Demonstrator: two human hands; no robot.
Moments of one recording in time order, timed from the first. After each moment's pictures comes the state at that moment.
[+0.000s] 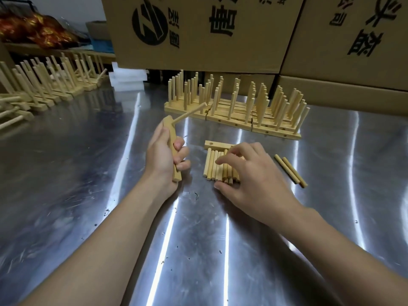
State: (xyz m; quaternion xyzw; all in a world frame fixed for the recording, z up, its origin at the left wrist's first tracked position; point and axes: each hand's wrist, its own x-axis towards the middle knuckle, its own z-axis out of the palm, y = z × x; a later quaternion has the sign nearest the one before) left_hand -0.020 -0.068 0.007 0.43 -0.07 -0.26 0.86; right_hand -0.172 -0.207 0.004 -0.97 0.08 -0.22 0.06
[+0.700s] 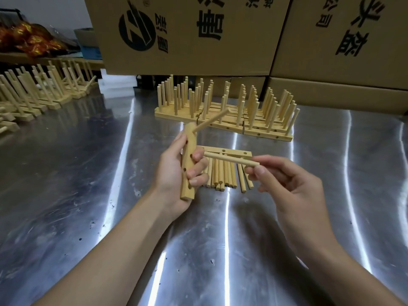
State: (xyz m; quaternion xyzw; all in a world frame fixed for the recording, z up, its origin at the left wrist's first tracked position) left_hand -0.057 -0.084 0.015 0.32 -0.14 -0.40 0.85; right_hand -0.222 -0.213 0.003 -0.68 0.12 -0.39 0.61
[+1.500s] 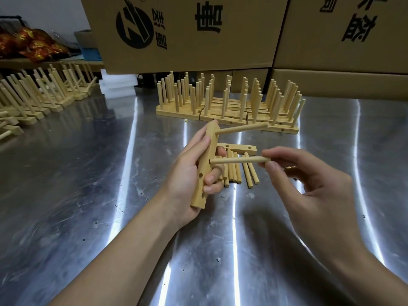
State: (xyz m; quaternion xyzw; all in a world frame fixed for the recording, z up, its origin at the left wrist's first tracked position) left_hand -0.074 -0.083 0.015 0.38 -0.23 -0.43 0.79; right_hand -0.237 -0.209 0.008 -0.79 0.11 -0.46 0.39
